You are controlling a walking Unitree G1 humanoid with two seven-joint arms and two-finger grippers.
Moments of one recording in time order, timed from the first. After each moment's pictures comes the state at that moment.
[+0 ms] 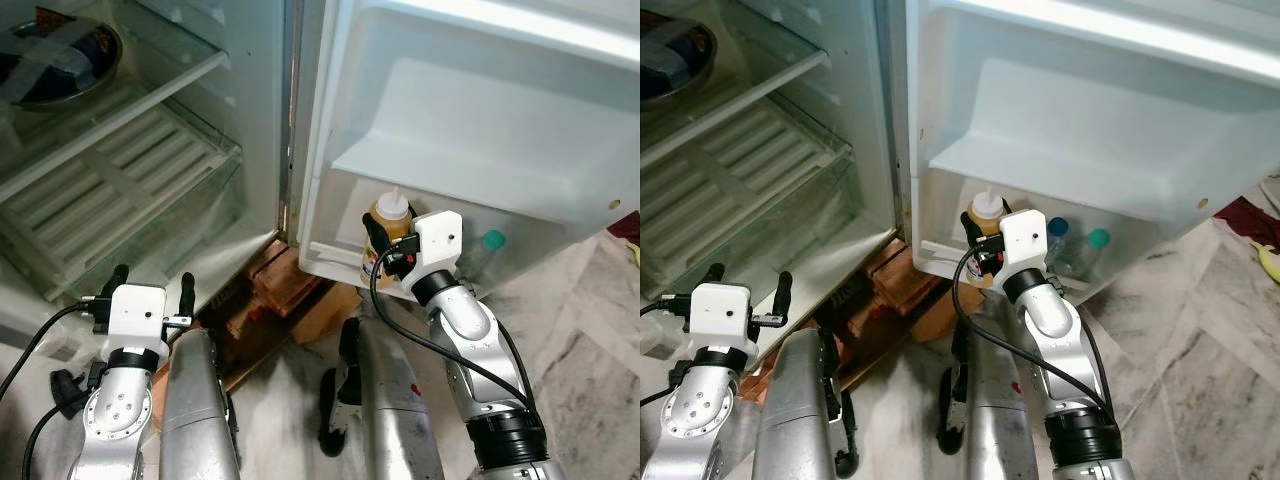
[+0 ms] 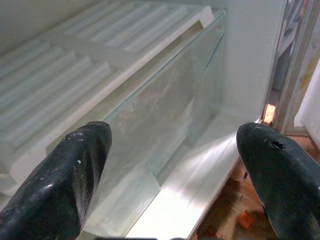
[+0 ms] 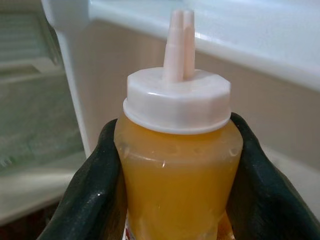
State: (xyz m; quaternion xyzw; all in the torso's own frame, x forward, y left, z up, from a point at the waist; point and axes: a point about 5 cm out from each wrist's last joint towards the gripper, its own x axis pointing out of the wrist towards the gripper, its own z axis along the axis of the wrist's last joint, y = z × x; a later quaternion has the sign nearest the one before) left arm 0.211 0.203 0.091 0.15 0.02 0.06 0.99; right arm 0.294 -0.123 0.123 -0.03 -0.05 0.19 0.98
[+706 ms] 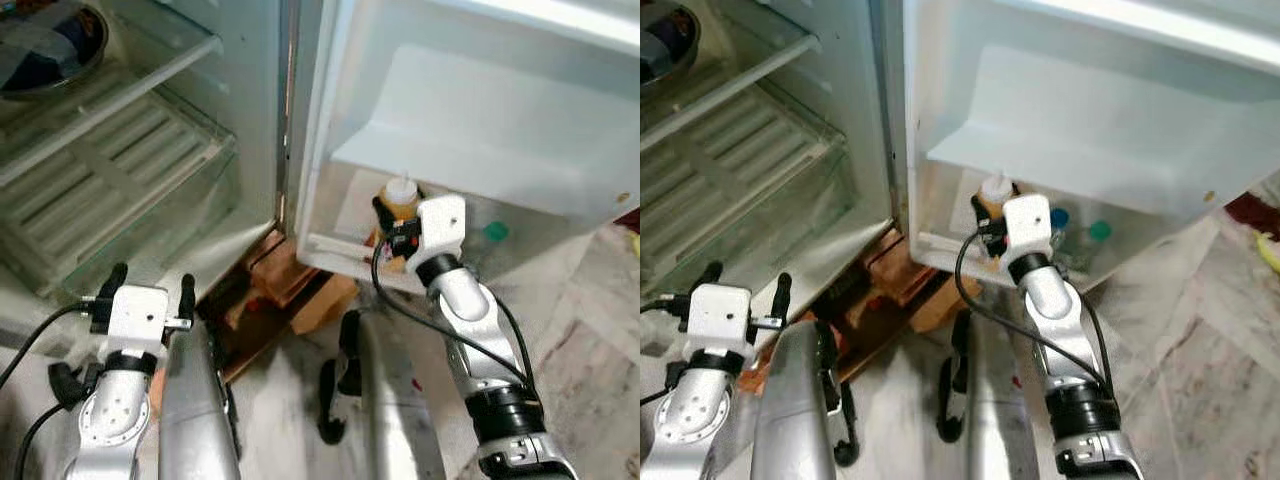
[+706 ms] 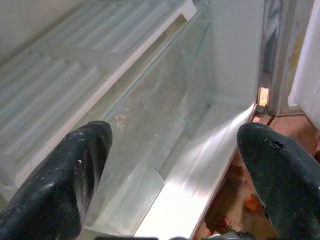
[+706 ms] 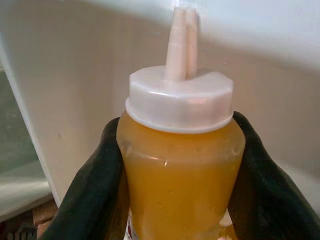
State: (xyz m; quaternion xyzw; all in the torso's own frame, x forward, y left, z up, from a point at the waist) left arm 0.210 0.203 0.098 0.18 0.02 0.02 0.98; right arm 0.317 -0.128 0.129 -0.06 -0.08 0.13 0.99
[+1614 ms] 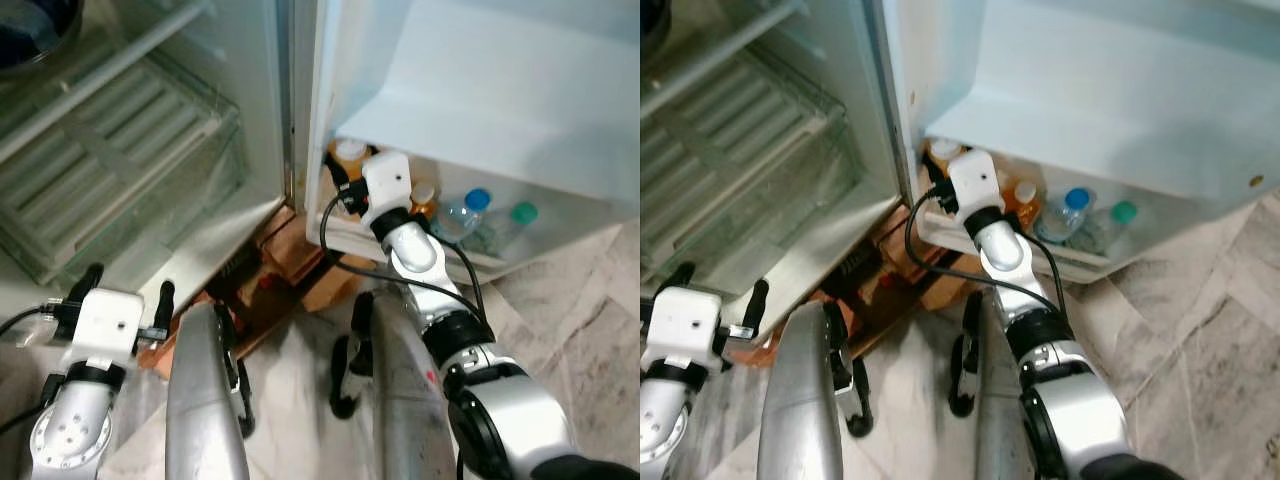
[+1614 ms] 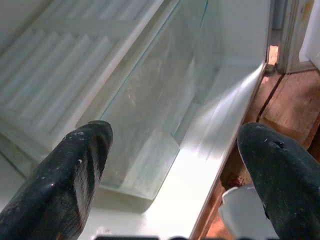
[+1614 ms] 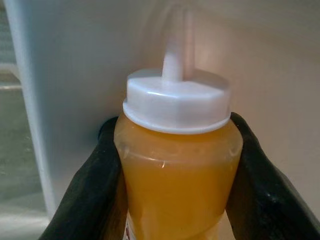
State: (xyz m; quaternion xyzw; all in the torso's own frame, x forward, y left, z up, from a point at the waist) left arm 0.182 0.222 0.119 0.21 0.04 0.02 0.98; right arm 0.362 -0.078 0.161 -0.13 -0.18 0.19 0.96
